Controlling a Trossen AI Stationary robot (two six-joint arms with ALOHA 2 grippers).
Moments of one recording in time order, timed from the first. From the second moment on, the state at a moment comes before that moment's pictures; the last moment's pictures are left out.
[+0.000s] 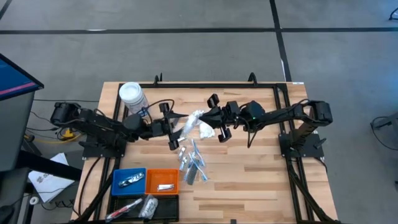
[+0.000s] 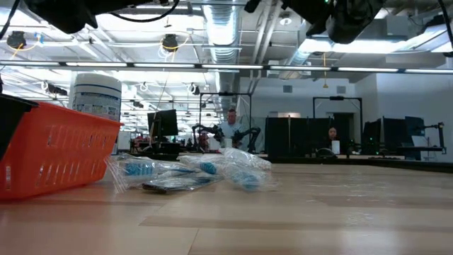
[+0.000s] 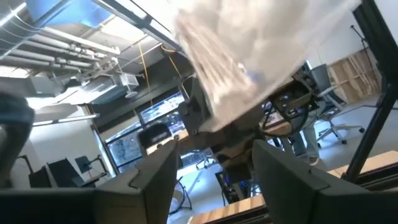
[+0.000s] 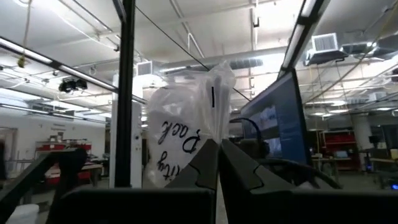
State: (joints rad) left arm -0.09 1.30 0.55 1.14 -0.20 0.55; right arm -0.07 1.64 0.90 1.33 -0.26 0.23
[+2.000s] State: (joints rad) left arm -0.07 1.35 0.61 1.24 -0.07 0.53; right arm -0.07 1.64 0.90 1.34 -0.18 0.10
